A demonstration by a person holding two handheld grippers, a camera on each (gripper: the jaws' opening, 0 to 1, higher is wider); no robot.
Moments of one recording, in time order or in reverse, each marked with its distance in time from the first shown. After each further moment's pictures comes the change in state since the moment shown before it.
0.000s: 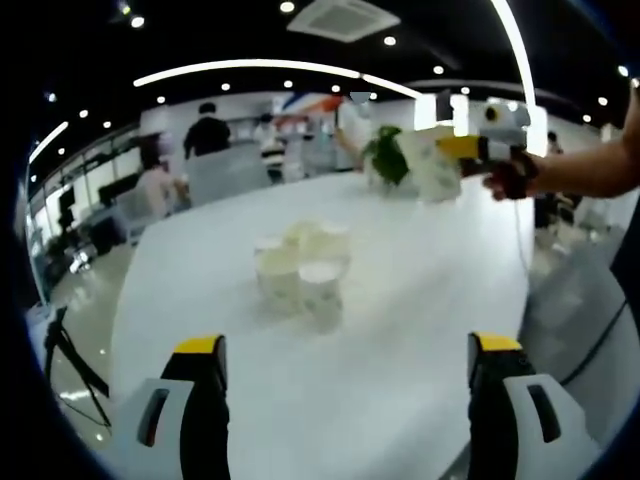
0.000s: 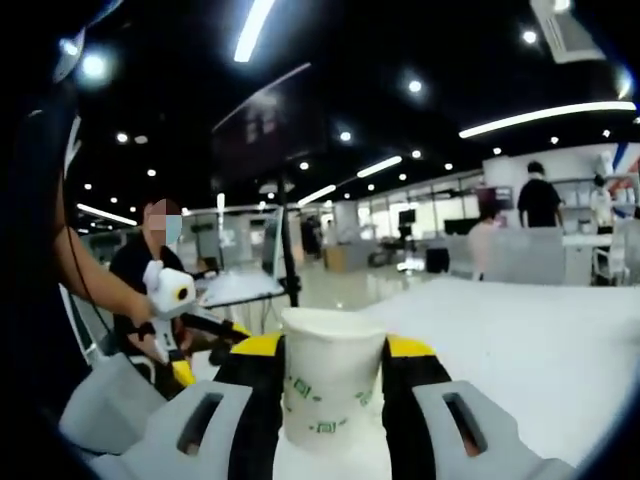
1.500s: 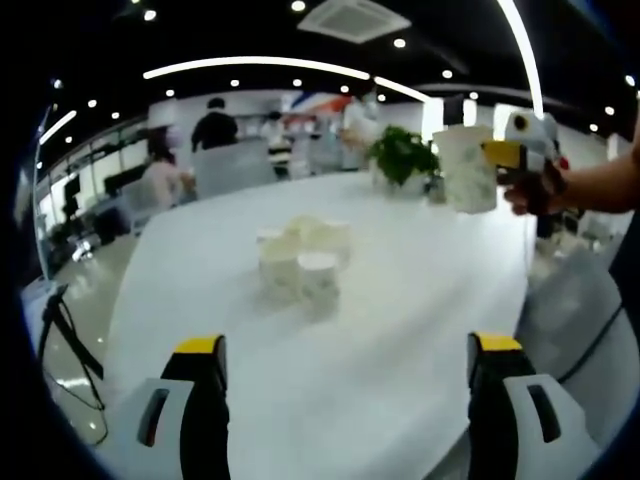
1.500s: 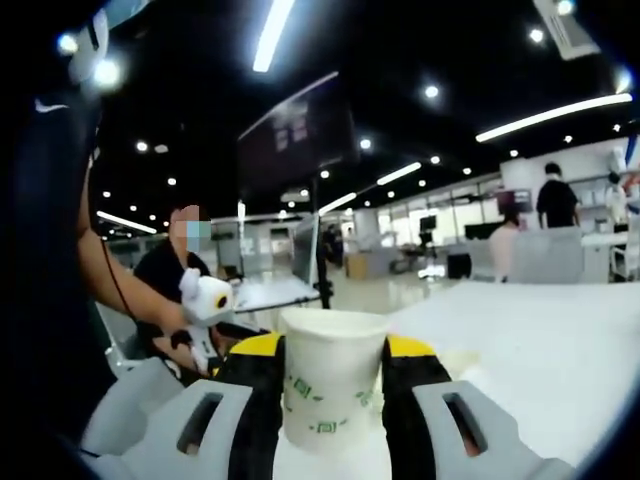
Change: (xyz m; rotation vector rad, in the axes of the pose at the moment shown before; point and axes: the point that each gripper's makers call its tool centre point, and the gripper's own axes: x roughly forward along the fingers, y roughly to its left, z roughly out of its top) left arm -0.006 -0.005 -0.012 -0.039 -0.004 0.020; right arm -0.012 0.053 -0.008 0.013 -0.037 0.085
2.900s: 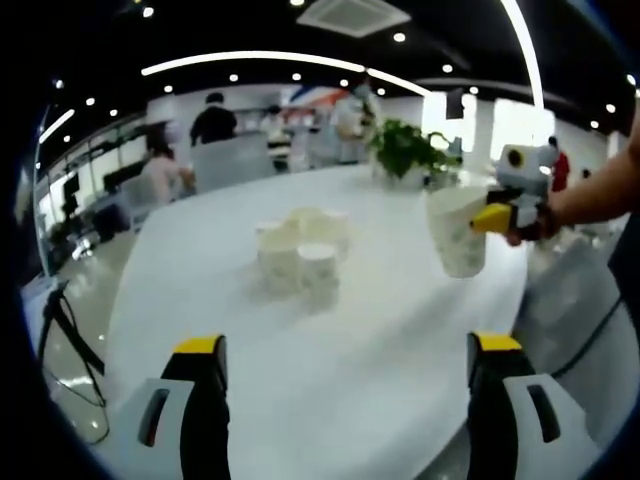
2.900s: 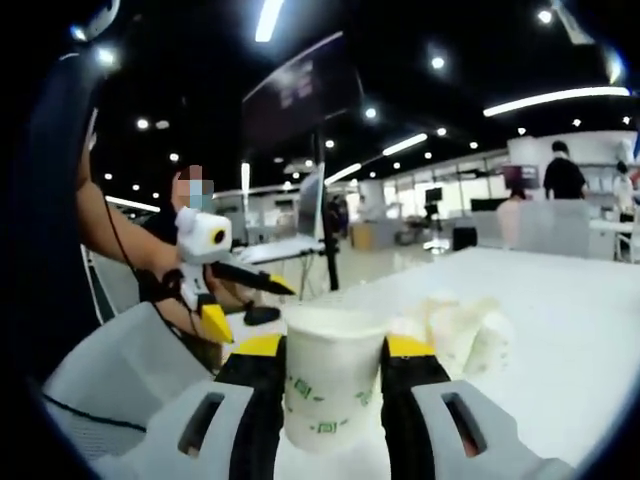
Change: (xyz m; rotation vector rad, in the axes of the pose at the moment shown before) left arm -0.003 -0.001 -0.010 0.002 0.030 0.001; right arm 0.009 0.006 -0.085 -0.004 0.137 0.021
